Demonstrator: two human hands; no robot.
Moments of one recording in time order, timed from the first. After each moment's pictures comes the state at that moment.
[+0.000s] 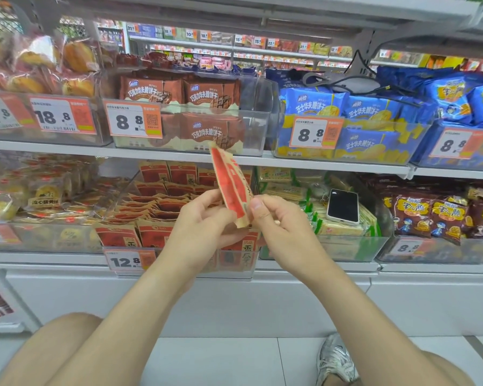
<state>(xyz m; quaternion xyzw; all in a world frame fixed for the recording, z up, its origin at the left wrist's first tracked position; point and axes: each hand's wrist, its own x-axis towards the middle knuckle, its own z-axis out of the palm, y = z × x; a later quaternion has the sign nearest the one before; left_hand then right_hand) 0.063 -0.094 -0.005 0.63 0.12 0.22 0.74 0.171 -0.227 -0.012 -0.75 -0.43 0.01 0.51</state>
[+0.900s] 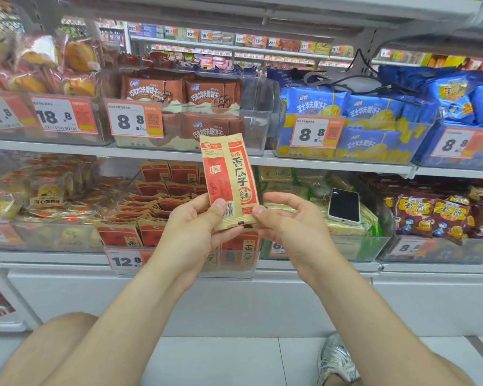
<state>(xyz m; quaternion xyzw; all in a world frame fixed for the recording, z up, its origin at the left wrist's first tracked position) 0.060 -0.088 -0.009 0.57 0.14 0.23 0.78 0.167 -0.226 -0.002 -0.64 -0.18 0.19 0.72</state>
